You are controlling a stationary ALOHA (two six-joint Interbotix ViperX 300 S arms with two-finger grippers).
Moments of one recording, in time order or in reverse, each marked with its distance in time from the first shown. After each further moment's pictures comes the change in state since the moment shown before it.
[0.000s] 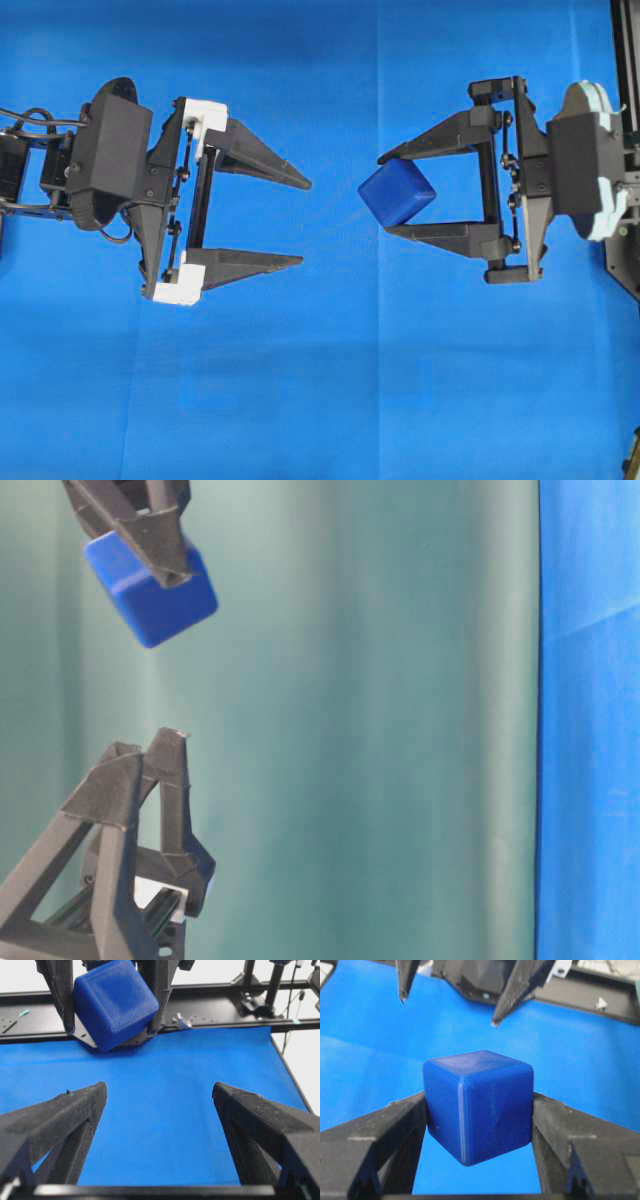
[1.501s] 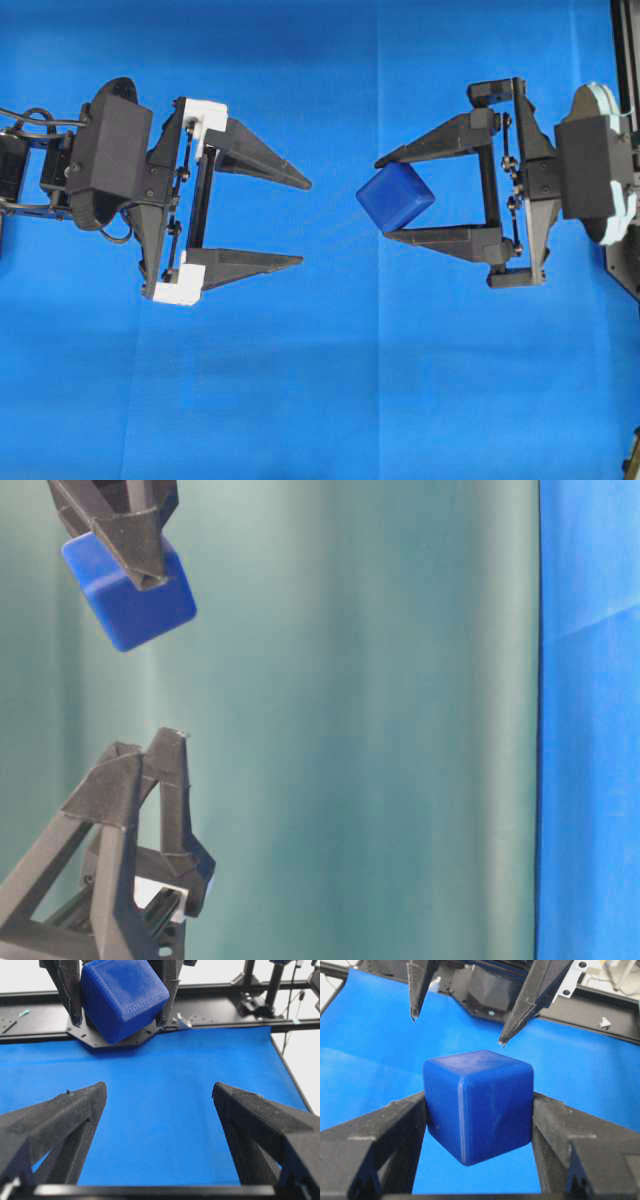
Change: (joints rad) left arm 0.000 0.000 0.002 0.000 0.000 0.000; right arm -0.009 0.000 -0.002 -0.009 -0.077 -0.011
